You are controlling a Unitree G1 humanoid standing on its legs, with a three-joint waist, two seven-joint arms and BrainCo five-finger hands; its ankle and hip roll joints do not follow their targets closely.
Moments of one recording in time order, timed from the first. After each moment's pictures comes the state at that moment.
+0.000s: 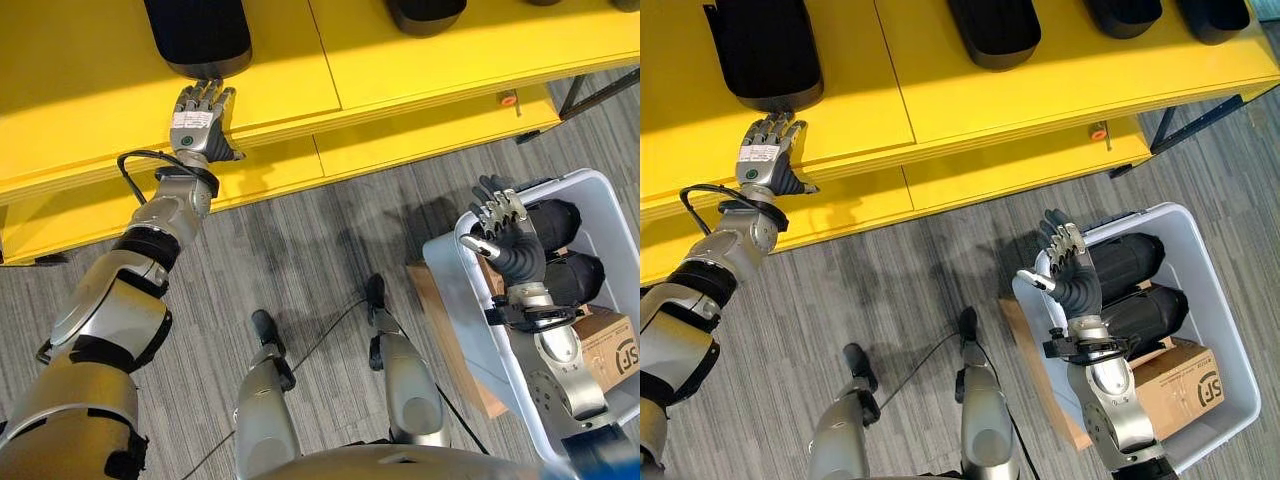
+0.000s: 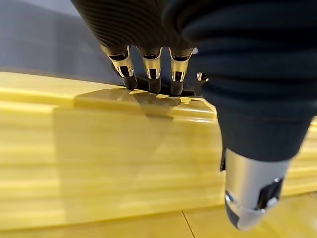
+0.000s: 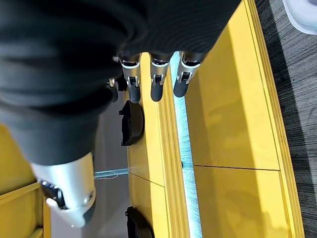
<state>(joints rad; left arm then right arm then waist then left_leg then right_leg) -1.01 0.71 -0.68 0.96 0.53 -0.07 0.53 0.08 -0.48 0.17 -0.21 0.53 -0.32 -0.09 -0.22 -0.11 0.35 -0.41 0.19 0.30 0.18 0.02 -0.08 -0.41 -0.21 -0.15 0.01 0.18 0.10</state>
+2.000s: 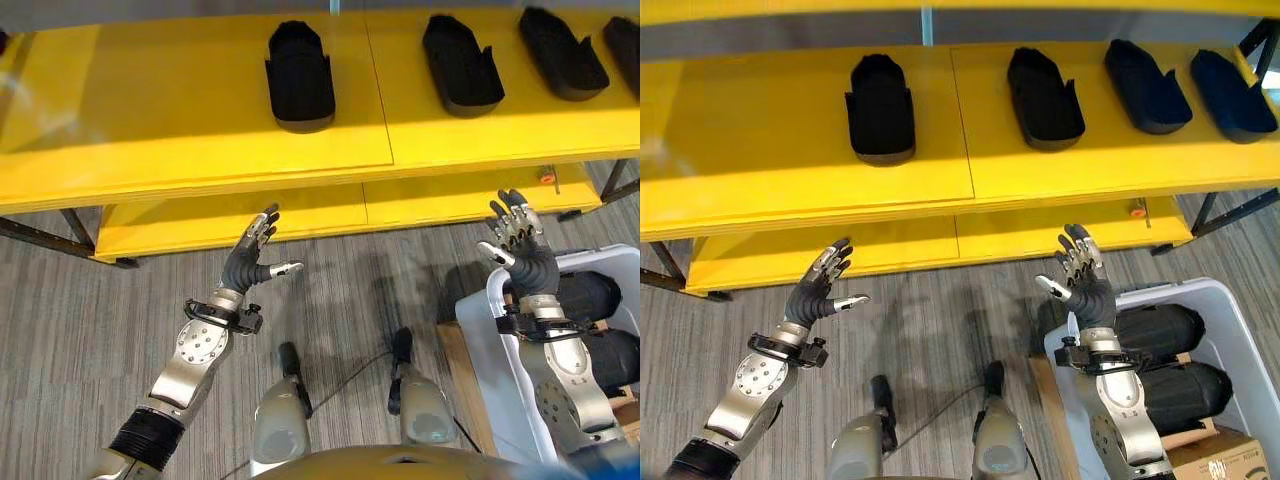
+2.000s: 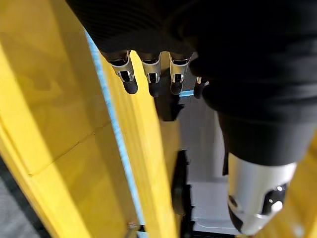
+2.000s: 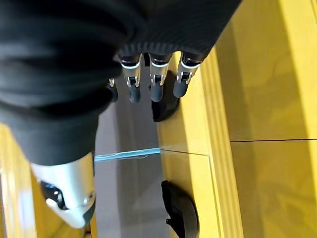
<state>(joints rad) 0.03 0.57 -0.27 0.02 -0.38 -0.34 0.05 0.17 -0.47 0.12 -0.17 0.56 -0.30 -0.10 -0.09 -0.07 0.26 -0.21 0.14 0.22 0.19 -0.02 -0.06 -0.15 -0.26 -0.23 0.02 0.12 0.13</state>
